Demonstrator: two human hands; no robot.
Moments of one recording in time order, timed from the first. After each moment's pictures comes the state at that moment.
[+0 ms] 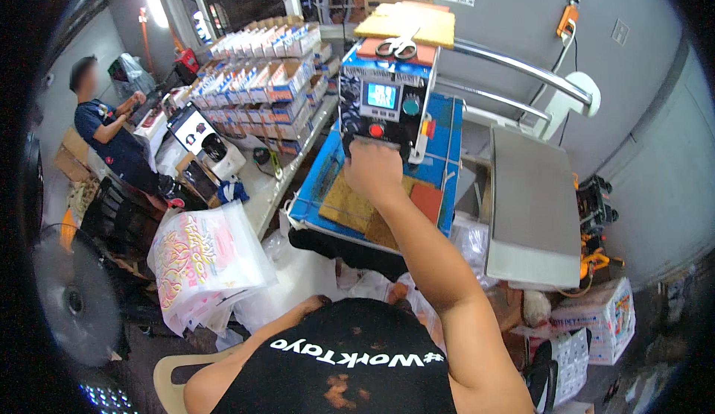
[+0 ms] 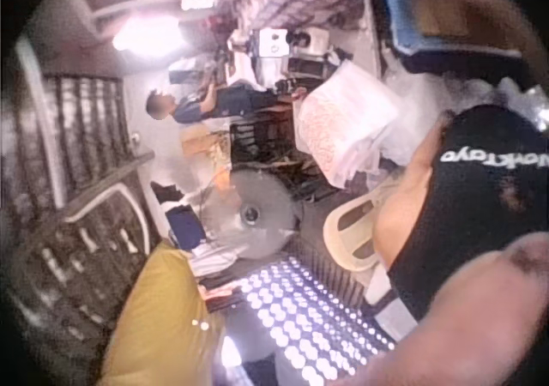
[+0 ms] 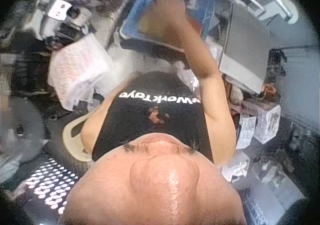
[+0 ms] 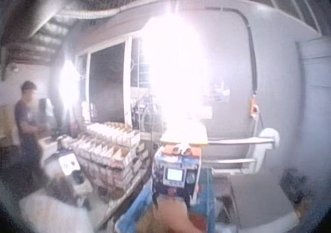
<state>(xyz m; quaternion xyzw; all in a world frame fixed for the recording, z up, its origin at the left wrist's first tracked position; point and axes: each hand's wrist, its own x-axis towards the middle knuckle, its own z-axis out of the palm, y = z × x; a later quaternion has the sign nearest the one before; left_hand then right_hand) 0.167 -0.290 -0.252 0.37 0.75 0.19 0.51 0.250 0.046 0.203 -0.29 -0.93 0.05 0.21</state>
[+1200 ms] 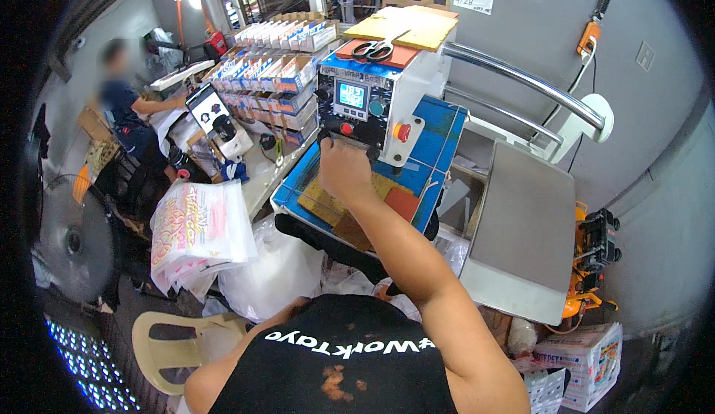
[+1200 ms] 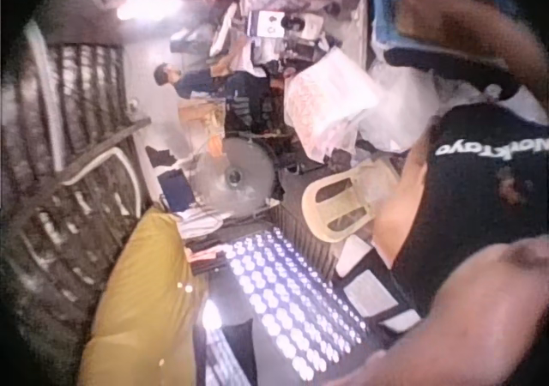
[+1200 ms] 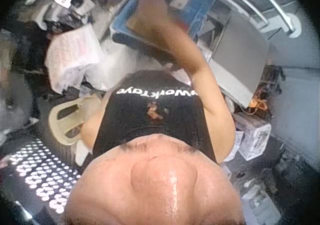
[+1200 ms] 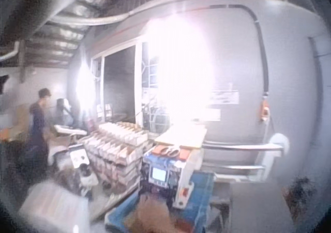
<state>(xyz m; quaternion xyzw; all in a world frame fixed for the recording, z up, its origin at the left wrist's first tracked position) 0.256 -0.292 -0.228 0.28 0.79 0.12 0.53 0.261 0.068 0.185 -0.12 -0.95 0.01 0.30</state>
